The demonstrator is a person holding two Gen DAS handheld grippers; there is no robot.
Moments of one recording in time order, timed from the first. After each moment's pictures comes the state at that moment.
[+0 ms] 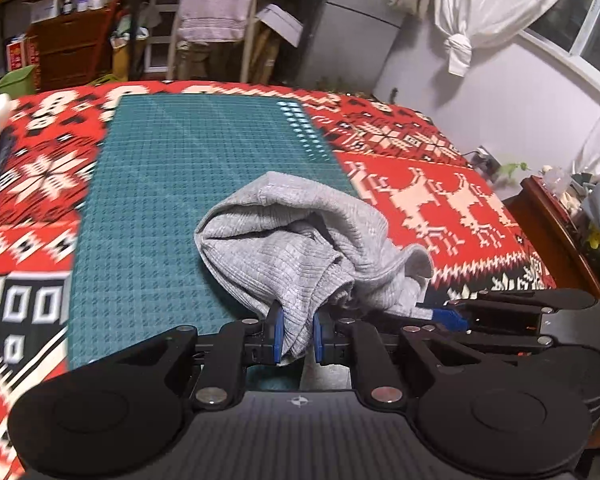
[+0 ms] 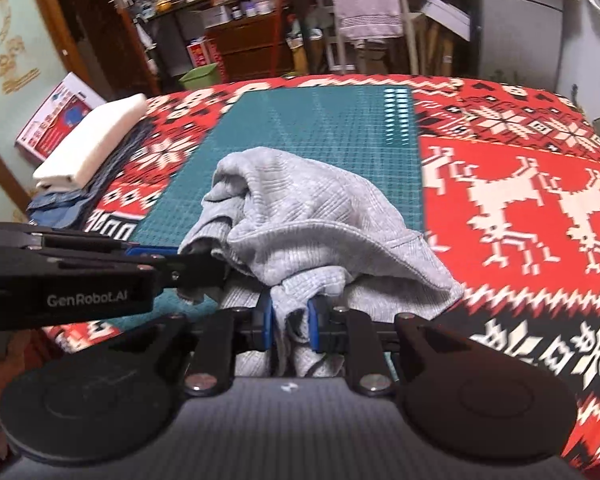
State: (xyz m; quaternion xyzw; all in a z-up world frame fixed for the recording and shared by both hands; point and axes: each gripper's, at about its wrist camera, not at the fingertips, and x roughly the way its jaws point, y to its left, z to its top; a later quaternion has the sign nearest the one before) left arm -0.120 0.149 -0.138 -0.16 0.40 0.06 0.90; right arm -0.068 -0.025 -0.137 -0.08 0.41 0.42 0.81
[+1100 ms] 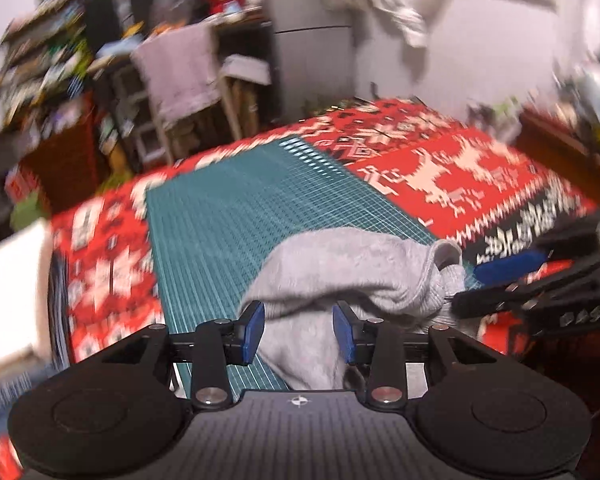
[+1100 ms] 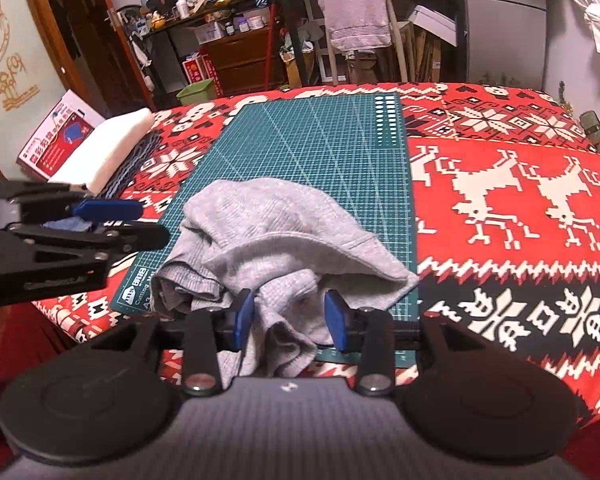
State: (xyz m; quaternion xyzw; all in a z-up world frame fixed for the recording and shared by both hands) left arm -0.142 0.146 -0.113 0.08 0.37 0.04 0.93; right arm -0.069 -0.059 -0.133 -0.05 0.40 0.40 0.82
